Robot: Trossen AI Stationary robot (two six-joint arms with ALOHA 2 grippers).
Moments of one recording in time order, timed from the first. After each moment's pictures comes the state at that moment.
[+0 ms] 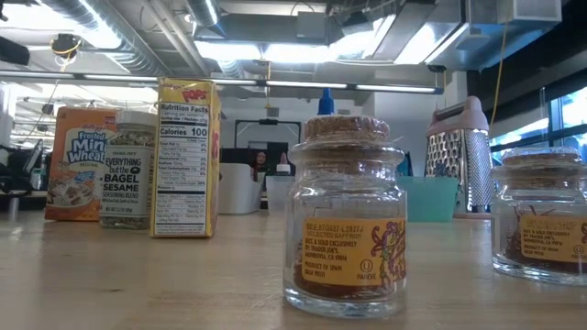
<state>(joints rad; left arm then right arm) -0.80 1.18 0.88 -1.43 0.13 -0.54 0.50 1.76 2.20 -1.40 0.00 0.35</state>
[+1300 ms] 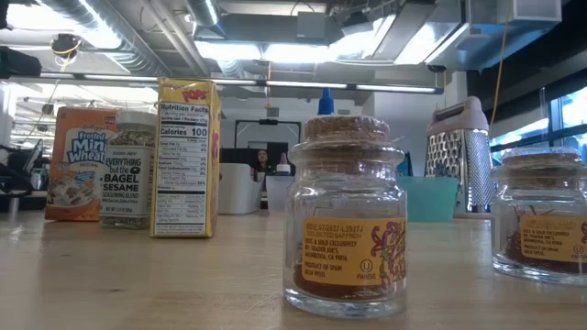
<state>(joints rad) -0.80 1.18 0.82 -1.31 0.04 -0.48 0.48 1.76 2.20 -1.38 -0.03 0.35</state>
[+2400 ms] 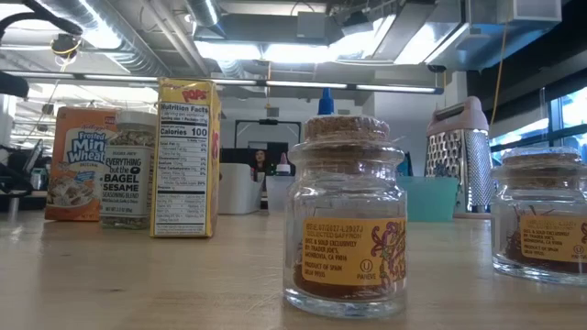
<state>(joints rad) -0.80 1.18 0.74 -1.25 0.11 -0.54 0.48 1.76 2.20 -1.37 -0.03 0.35</state>
